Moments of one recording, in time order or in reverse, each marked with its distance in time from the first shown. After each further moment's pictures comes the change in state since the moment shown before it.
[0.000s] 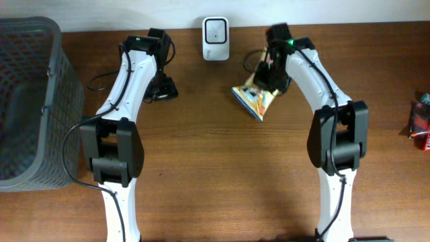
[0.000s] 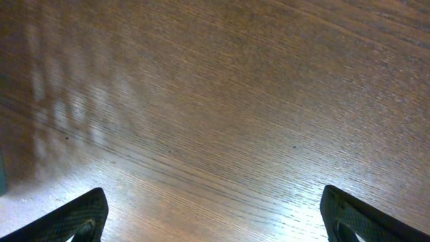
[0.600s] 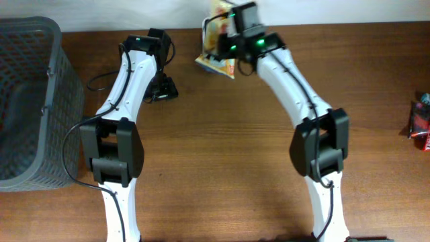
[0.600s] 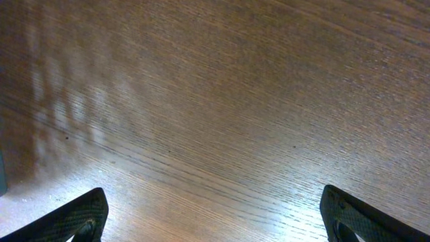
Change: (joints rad) left arm 0.000 0.000 0.000 0.000 0.000 0.000; right arm 0.202 0.003 0.139 0.422 0.112 -0.331
